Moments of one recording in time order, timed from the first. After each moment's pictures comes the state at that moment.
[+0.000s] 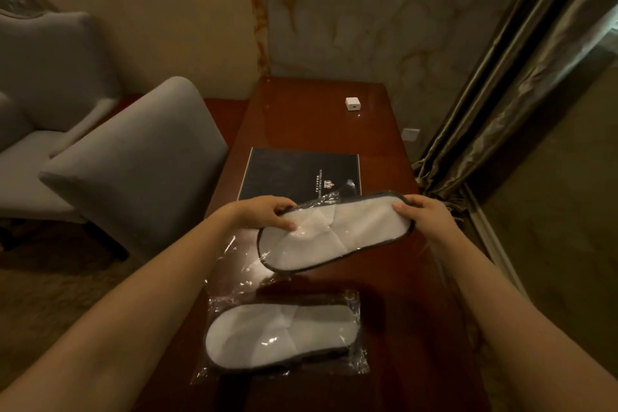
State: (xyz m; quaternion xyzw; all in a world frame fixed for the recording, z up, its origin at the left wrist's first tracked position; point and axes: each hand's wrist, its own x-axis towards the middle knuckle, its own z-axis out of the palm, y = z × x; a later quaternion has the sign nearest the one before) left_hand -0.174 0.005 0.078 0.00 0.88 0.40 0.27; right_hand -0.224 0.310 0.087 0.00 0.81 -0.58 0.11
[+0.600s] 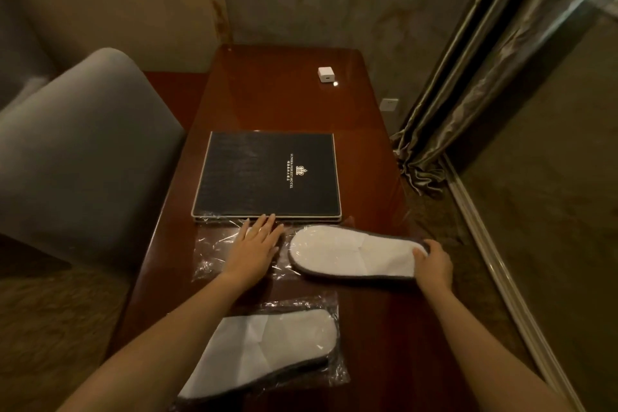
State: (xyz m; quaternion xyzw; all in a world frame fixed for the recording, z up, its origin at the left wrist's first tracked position) left_hand -0.175 0.044 -0.082 0.04 1.00 0.03 0.07; right_hand -0.215 0.367 -0.026 0.22 0.91 -0.34 0.06
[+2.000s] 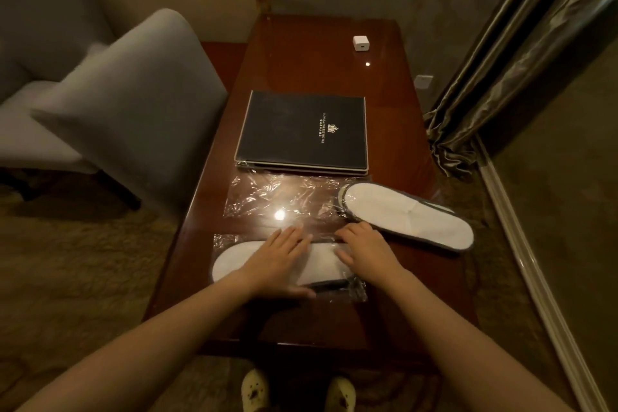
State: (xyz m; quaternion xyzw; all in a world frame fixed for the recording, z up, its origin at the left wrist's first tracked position) left_hand -0.034 0.074 -0.058 0.13 0.97 0.06 0.18; right_hand -0.113 0.277 -0.033 -0.34 0.93 -0.09 0.12
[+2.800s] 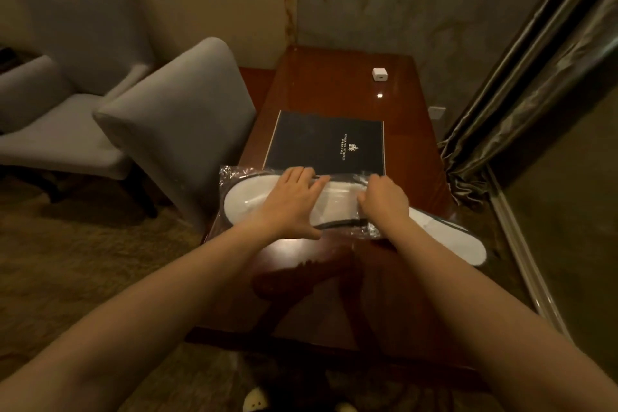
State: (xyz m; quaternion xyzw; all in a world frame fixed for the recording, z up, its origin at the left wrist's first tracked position) left_hand -0.070 0.052 0.057 0.10 0.99 0.00 -0.05; right_hand -0.147 0.219 0.060 -0.13 0.98 -0.12 0.02
